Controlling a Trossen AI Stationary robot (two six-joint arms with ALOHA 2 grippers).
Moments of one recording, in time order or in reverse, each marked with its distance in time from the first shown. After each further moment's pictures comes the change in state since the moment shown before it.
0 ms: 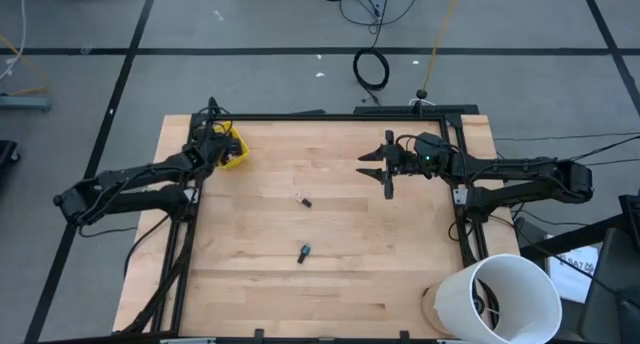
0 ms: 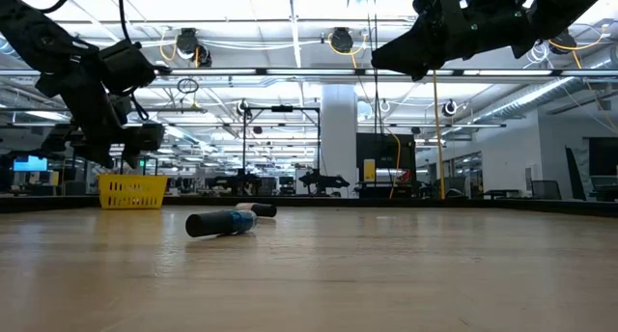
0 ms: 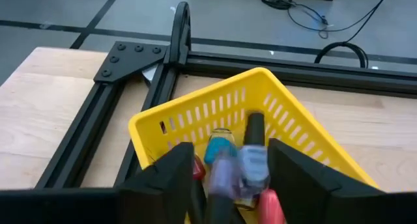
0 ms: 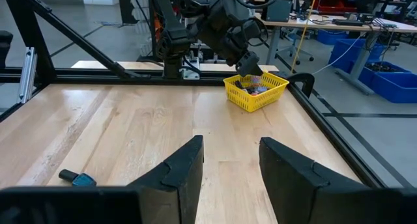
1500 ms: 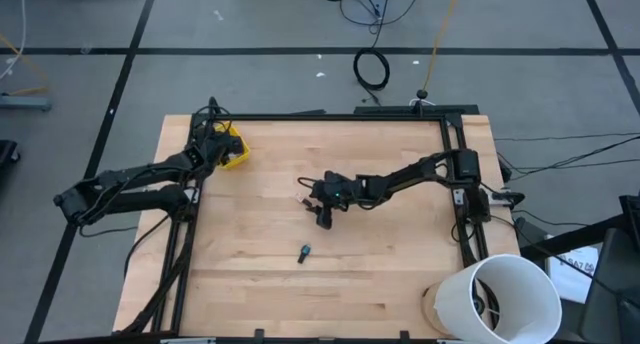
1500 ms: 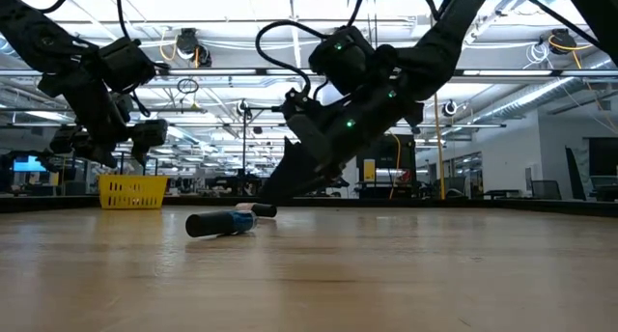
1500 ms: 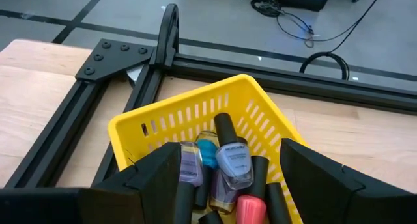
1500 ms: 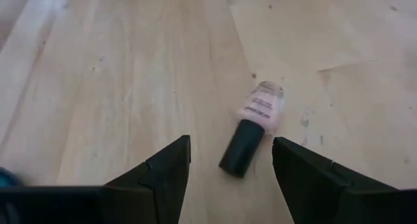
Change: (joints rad) left arm -0.002 0.000 0.000 0.047 0.027 -0.035; right arm 0.233 0.946 0.494 0.003 0.205 0.245
